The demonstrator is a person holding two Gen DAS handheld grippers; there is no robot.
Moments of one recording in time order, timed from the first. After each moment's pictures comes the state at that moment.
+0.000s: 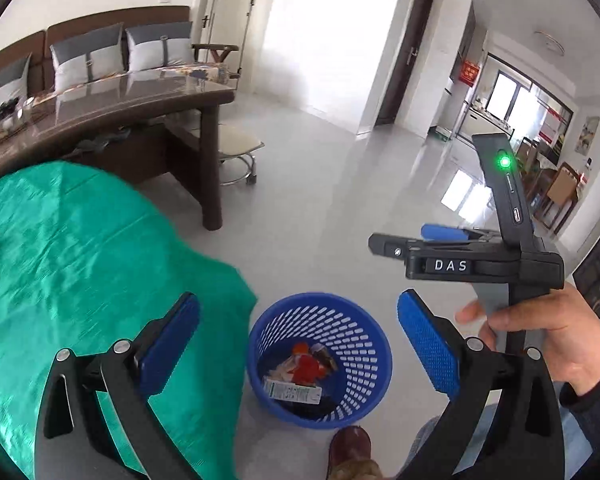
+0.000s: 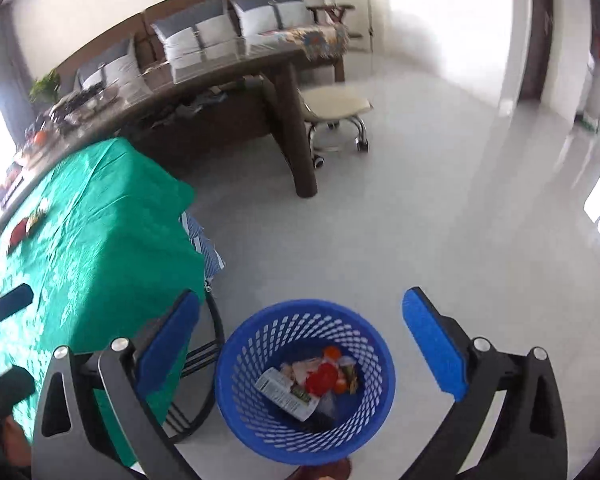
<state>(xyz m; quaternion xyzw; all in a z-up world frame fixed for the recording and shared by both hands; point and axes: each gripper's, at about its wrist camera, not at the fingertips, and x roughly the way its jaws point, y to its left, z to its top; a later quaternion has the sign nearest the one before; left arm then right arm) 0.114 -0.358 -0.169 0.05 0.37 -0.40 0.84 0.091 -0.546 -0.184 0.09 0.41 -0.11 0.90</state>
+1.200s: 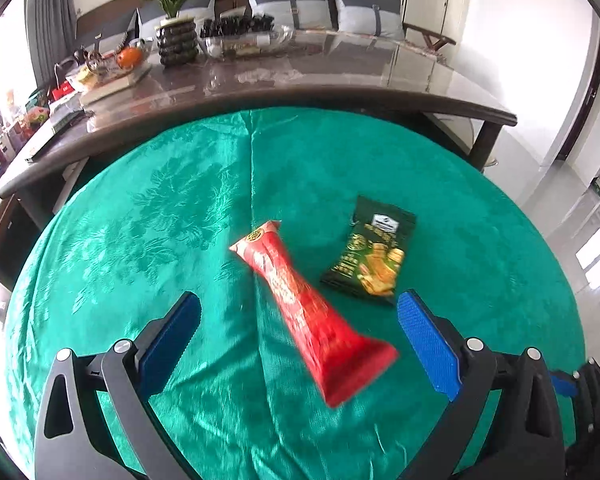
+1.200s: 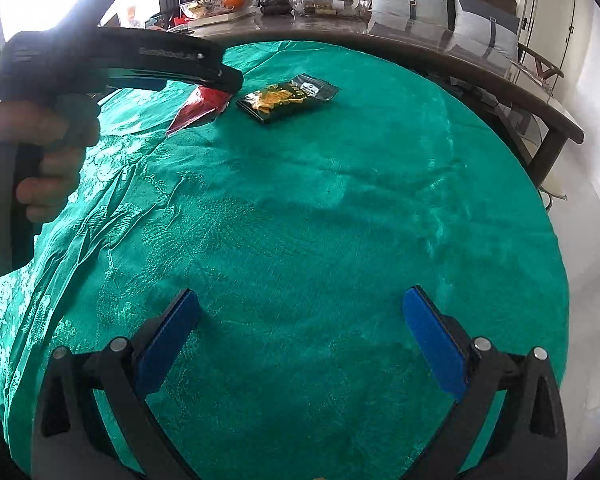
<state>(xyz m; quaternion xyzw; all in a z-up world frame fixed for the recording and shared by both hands) 0.332 -0.063 -0.170 0.04 0.45 -0.10 0.89 0.217 -0.210 -0.213 -0.05 0.46 0.14 0.87</state>
